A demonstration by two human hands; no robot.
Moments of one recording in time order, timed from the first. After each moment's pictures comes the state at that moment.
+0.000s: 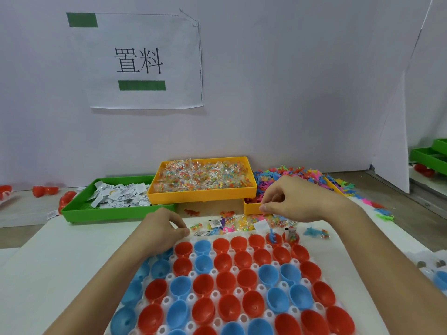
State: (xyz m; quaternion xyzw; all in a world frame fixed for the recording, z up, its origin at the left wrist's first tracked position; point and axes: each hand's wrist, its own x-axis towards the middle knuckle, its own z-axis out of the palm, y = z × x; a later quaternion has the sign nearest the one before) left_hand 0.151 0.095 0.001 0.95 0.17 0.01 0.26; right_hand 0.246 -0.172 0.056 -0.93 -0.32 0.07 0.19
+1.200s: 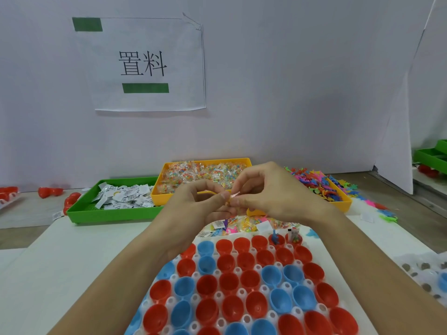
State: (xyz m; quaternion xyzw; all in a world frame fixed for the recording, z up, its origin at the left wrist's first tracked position) left_hand 0.136 0.034 0.047 0.67 -0.01 0.07 0.74; right_hand 0.209 -0.139 0.072 -0.81 -0.37 0.05 0.45
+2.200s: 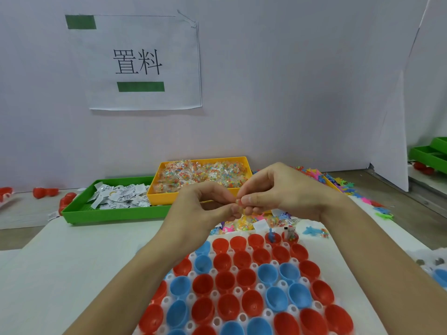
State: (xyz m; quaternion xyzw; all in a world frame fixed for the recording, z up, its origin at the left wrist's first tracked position) left_hand 0.135 0.022 0.040 0.78 -0.07 0.16 0.60; right_hand 0.221 -0.163 0.074 -0.77 -0.36 0.19 0.50
